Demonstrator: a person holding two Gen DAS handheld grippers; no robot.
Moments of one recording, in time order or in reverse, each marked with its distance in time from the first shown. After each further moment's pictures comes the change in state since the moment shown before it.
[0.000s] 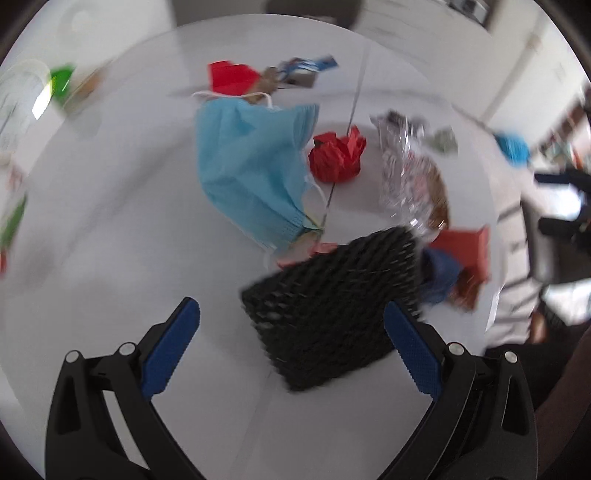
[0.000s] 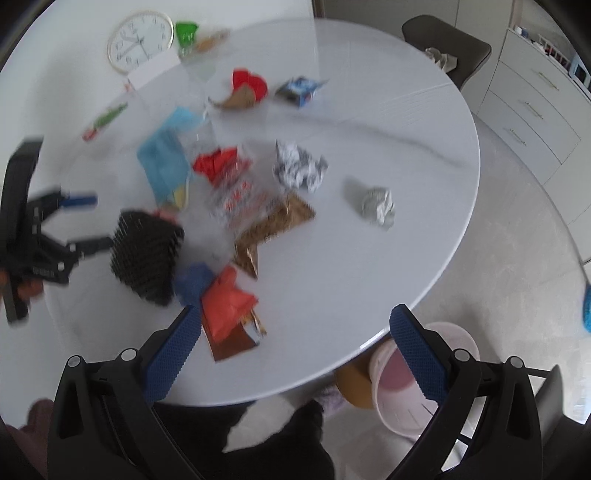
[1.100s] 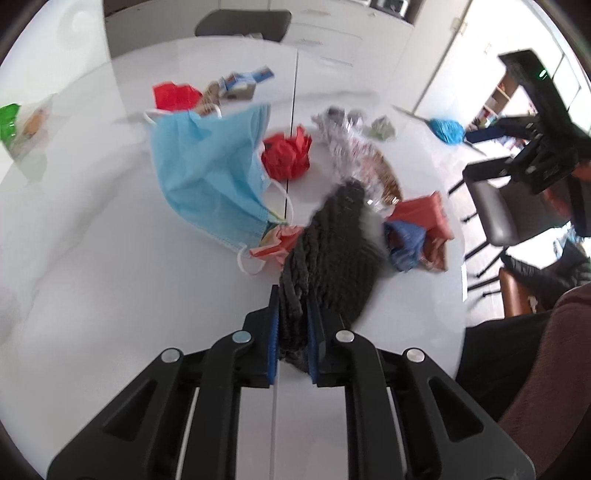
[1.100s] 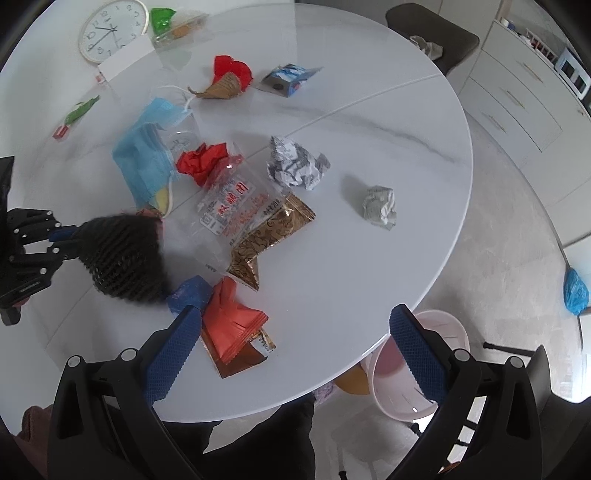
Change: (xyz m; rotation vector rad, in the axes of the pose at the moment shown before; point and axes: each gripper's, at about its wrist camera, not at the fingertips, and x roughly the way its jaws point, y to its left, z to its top) left arm -0.025 0.027 -0.035 0.125 -0.112 -0.233; right arm 0.012 0.025 0.024 0.045 0.058 -0.087
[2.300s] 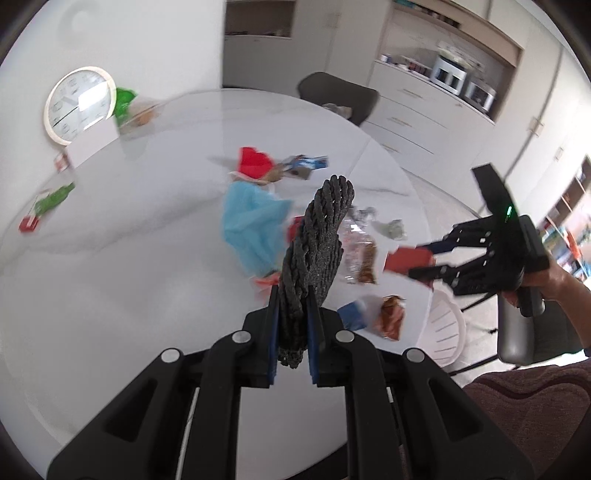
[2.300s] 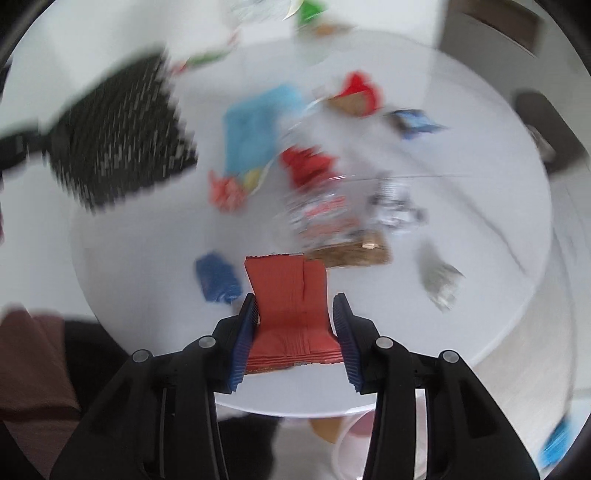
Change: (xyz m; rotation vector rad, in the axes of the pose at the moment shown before) left arm -0.102 -0.084 0.009 -0.330 -0.230 0.241; right arm -0.006 -0.002 0.013 -0.415 -0.095 0.239
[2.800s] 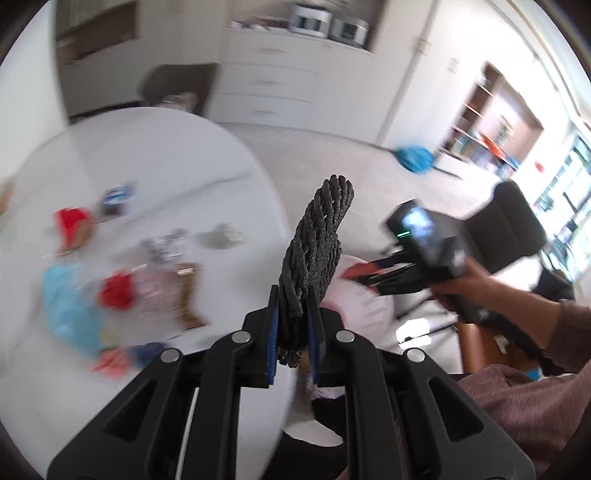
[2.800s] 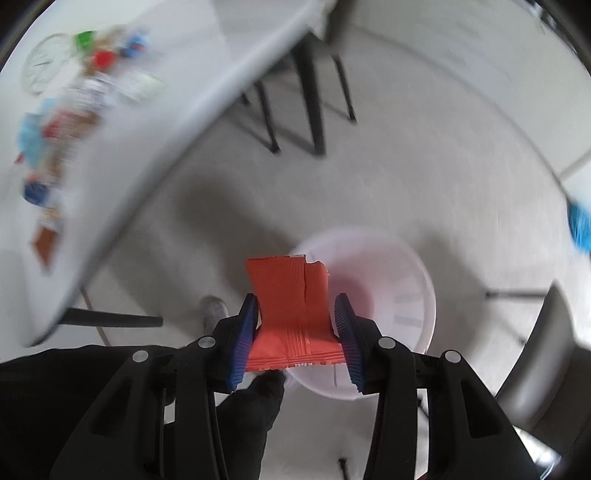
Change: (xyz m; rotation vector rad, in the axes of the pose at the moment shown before) left arm 0.071 -0.194 0.037 0.392 0.140 -0.343; right arm 0.028 -0.155 -0.232 0.609 0.138 -0.221
